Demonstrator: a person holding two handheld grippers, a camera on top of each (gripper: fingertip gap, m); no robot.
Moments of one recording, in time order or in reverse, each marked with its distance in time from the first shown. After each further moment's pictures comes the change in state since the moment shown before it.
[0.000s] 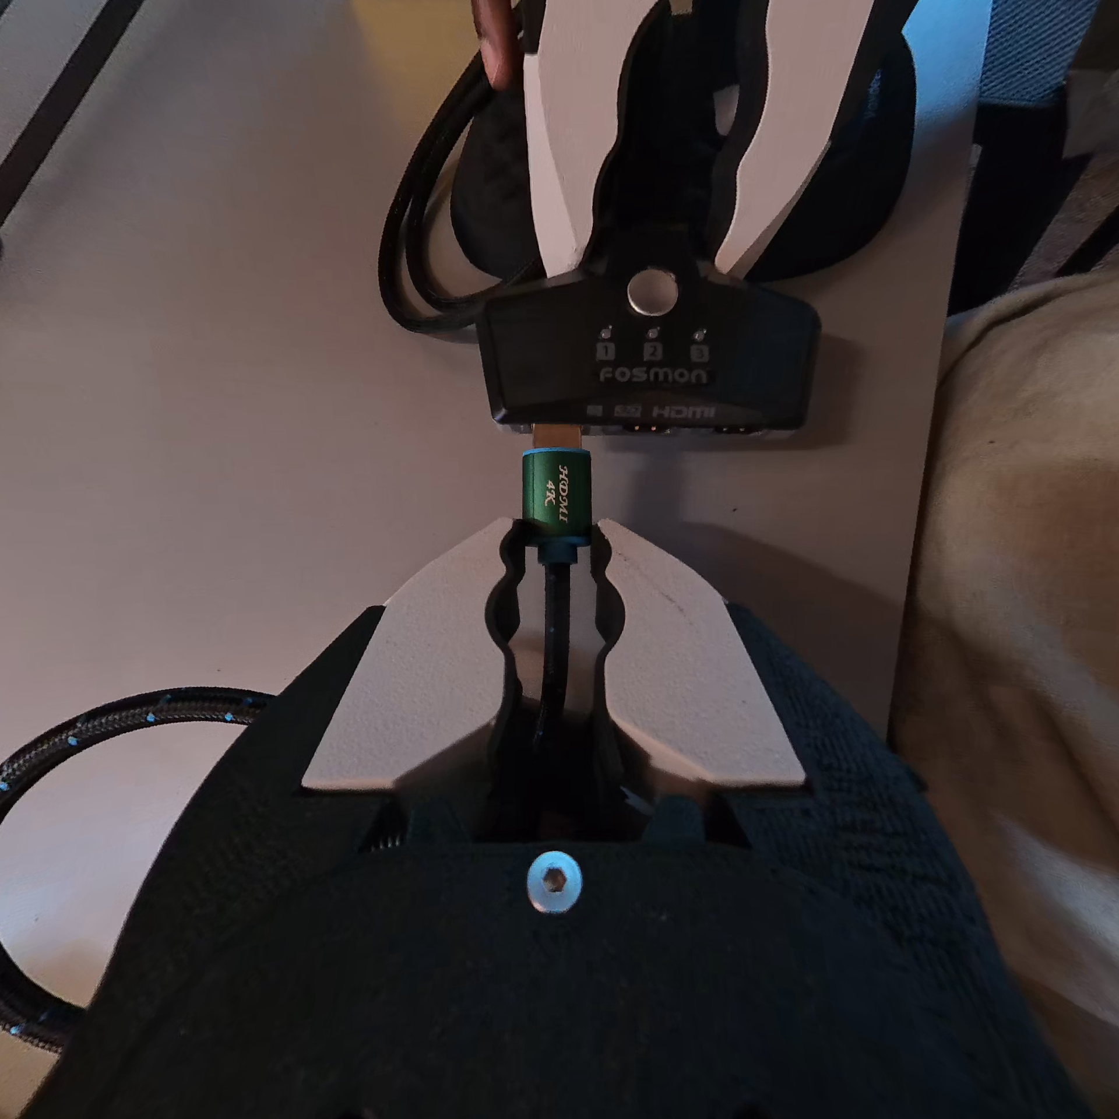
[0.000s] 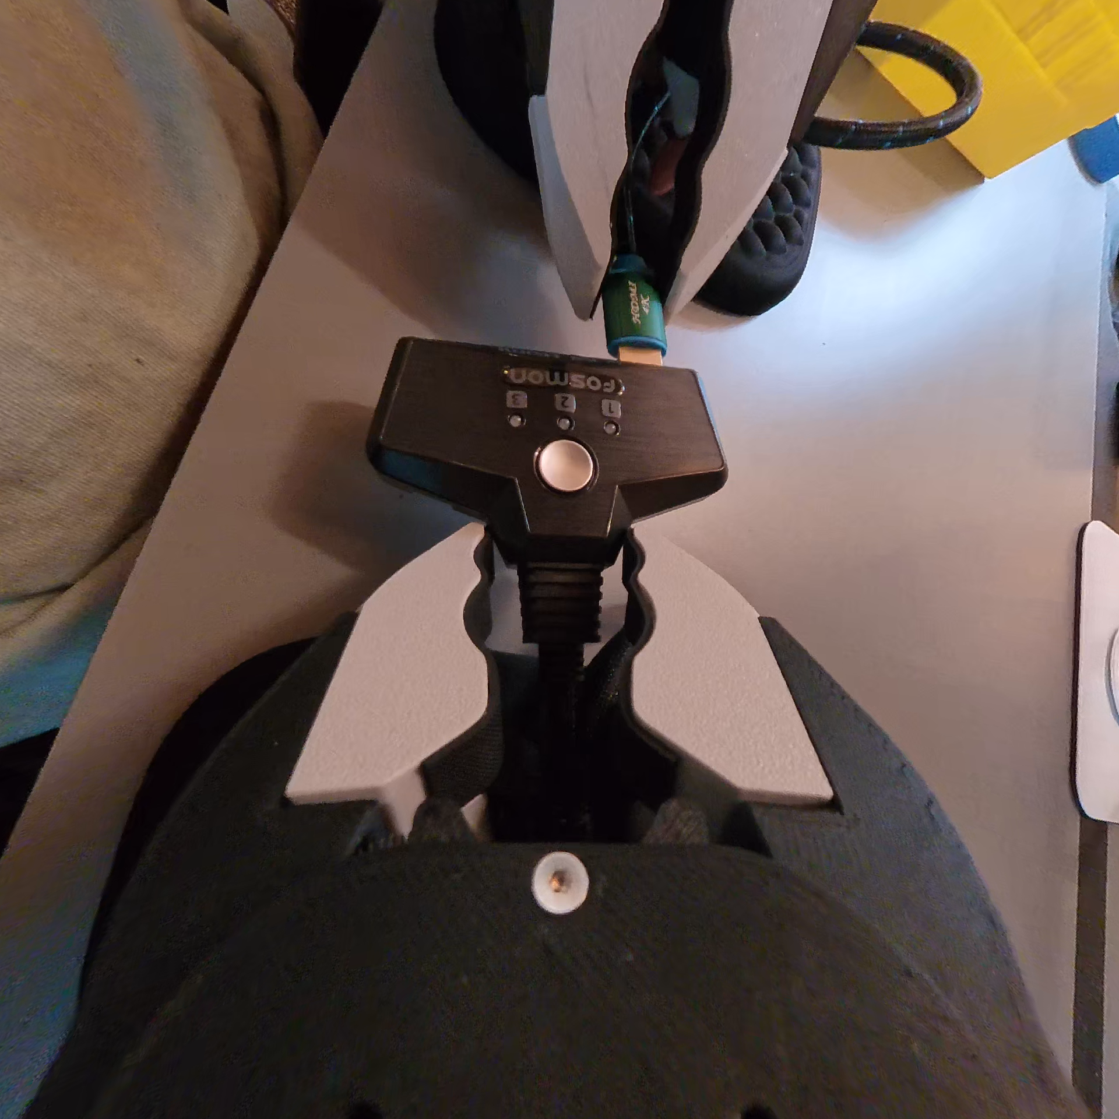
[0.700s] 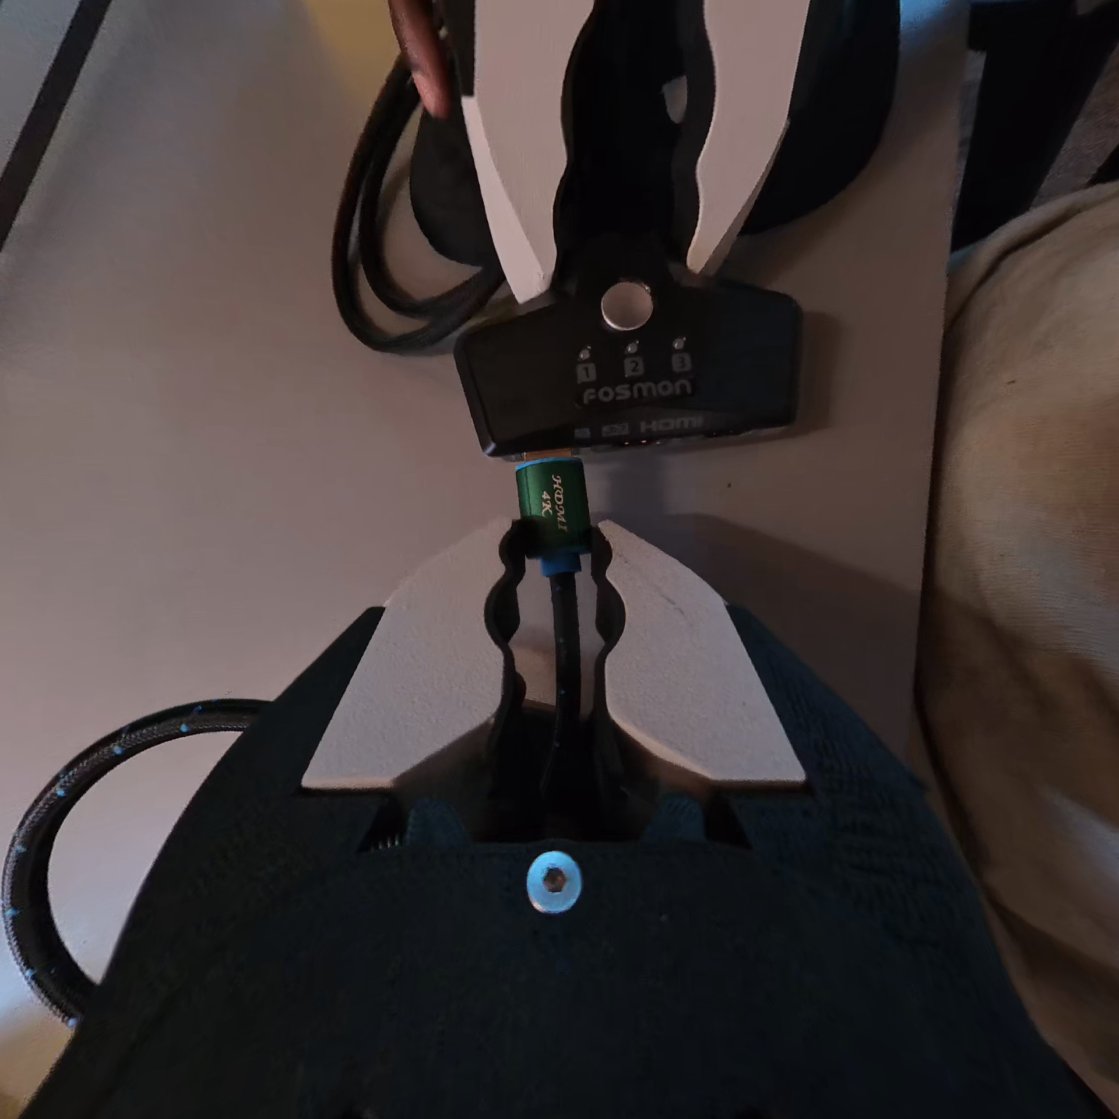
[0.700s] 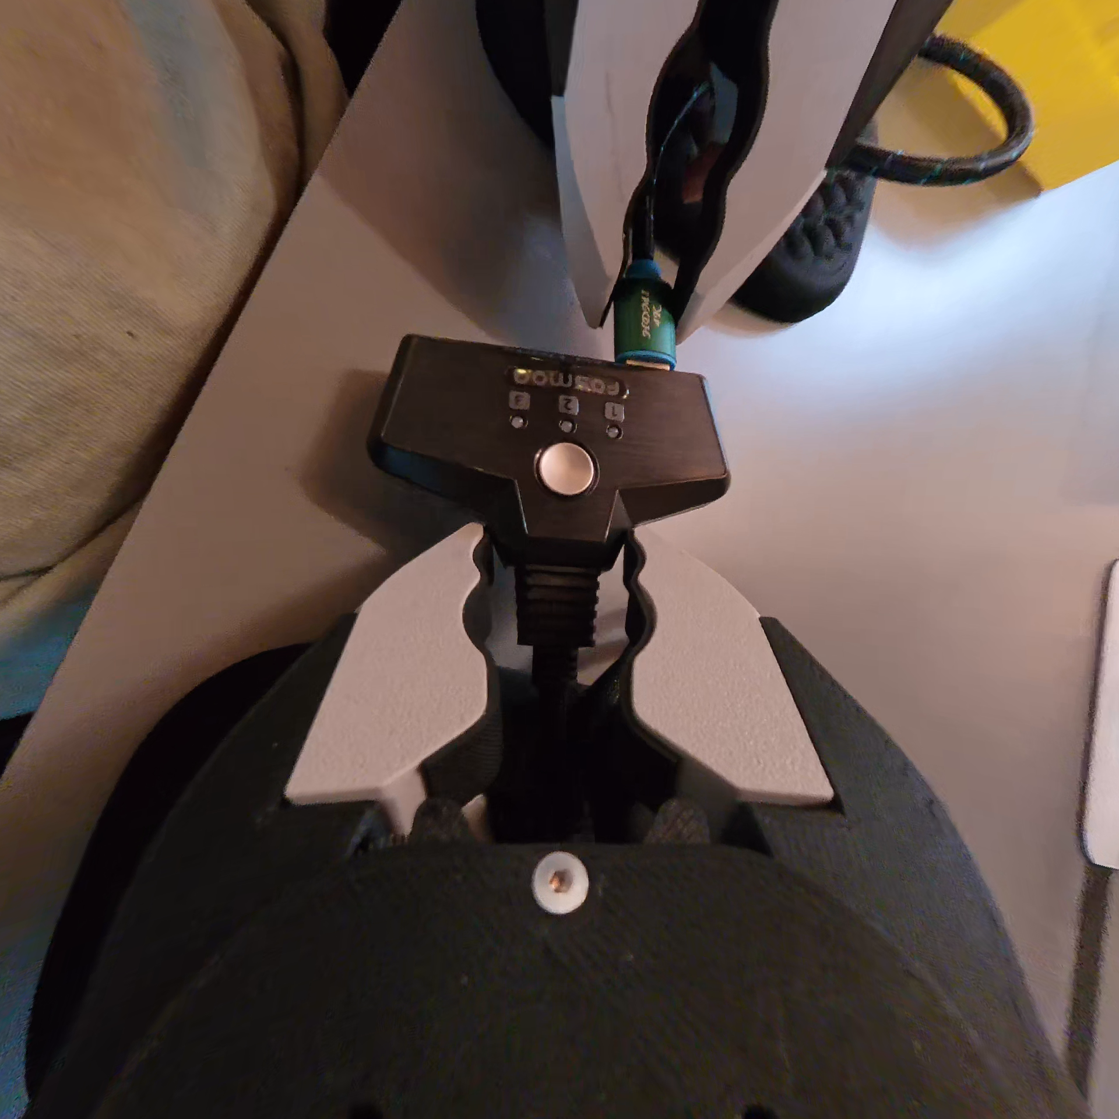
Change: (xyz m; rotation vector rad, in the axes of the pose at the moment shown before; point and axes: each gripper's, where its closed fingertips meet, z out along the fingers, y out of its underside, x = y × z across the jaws) left arm 0.005 0.006 0.006 -0.029 0.010 0.102; right arm -0.005 0.002 0.011 -0.022 -0.046 -0.053
